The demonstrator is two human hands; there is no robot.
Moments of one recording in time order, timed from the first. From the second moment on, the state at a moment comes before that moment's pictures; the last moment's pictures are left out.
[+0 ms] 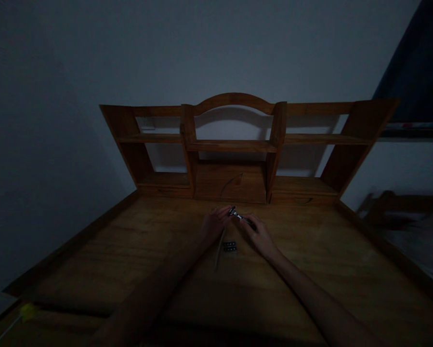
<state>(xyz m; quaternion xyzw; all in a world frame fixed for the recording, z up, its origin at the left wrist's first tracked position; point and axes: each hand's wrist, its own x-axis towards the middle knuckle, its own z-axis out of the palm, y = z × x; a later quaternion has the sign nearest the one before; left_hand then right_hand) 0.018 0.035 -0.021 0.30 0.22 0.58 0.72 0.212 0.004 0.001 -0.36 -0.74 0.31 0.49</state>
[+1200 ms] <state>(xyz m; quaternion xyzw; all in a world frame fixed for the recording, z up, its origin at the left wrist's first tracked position) 0.030 0.017 0.011 0.35 0.13 0.48 0.80 0.219 0.019 -0.007 -0.40 -0.56 0.53 0.50</state>
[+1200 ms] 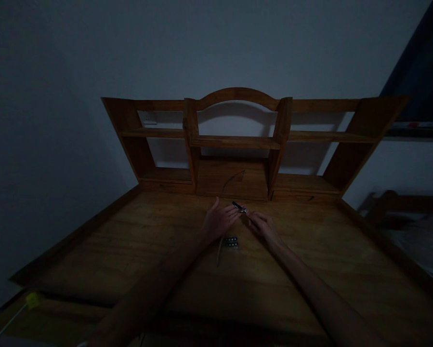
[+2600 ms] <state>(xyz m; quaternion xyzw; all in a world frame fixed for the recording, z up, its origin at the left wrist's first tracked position) 0.025 -0.055 0.029 0.78 0.55 0.19 0.22 0.234 0.033 -0.003 -0.36 -0.48 0.64 0.48</state>
